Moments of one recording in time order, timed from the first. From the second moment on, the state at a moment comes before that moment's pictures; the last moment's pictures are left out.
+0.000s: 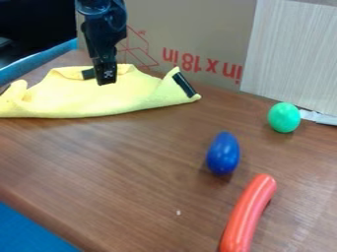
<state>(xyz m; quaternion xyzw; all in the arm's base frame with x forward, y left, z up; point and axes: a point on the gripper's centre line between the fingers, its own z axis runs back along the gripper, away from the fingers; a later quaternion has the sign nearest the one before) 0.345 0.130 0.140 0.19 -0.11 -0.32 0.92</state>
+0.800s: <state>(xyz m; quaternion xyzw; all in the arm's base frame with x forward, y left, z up) 0.340 0.144 0.129 0.10 -0.15 -0.22 0.96</state>
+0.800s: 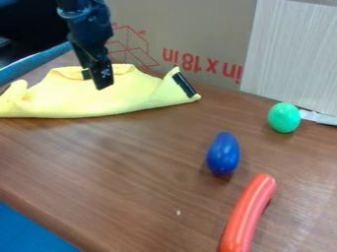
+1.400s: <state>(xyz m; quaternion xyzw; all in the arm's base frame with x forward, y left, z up) 0.326 0.146 0.145 0.03 -0.23 0.06 0.97</state>
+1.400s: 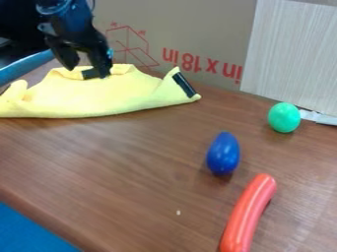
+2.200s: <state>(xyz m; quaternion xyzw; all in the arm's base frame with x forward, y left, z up) 0.342 0.142 0.117 0.04 -0.28 0.18 0.94</state>
